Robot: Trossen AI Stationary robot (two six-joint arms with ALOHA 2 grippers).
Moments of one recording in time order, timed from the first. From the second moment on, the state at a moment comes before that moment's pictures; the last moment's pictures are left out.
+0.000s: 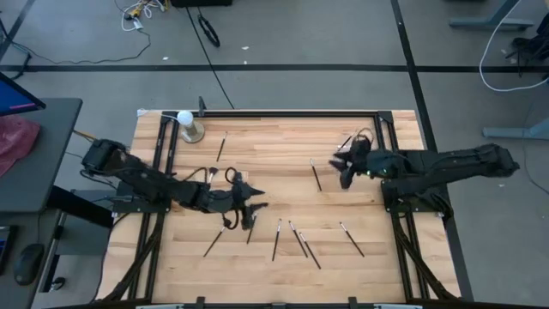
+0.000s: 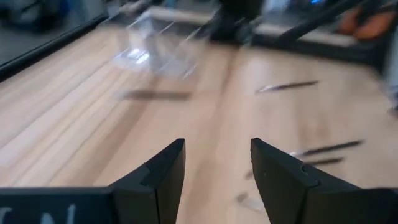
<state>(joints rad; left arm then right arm) -0.30 1.47 0.65 0.39 -0.51 -0.32 0.07 0.79 0.61 -0.34 0.46 0.48</state>
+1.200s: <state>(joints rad) -0.40 1.27 0.19 -0.17 -0.81 -1.40 0.54 1.37 0.62 0.43 0.46 0.13</state>
